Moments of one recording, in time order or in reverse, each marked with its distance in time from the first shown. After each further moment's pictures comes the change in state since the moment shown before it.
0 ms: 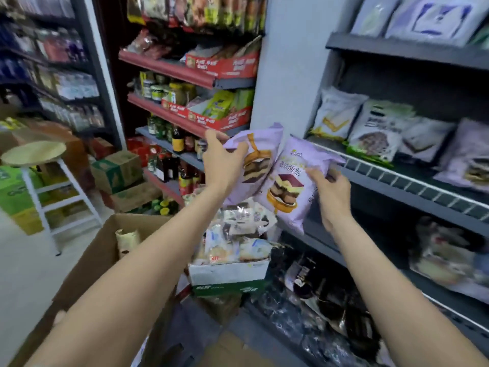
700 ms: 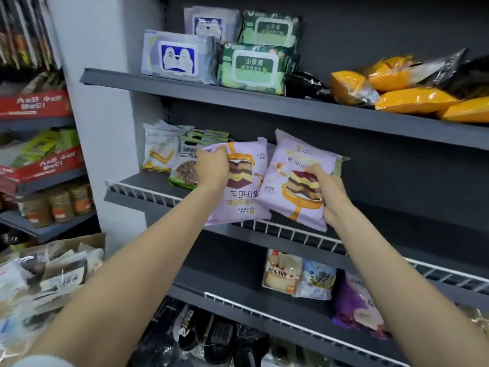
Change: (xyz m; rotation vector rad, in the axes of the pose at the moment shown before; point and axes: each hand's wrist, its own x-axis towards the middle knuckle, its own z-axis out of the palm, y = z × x) left_hand -0.084 0.192 0.406 -0.262 -0.235 -0.295; right_hand 0.129 -0.086 -0.416 0.096 0.251 0.078
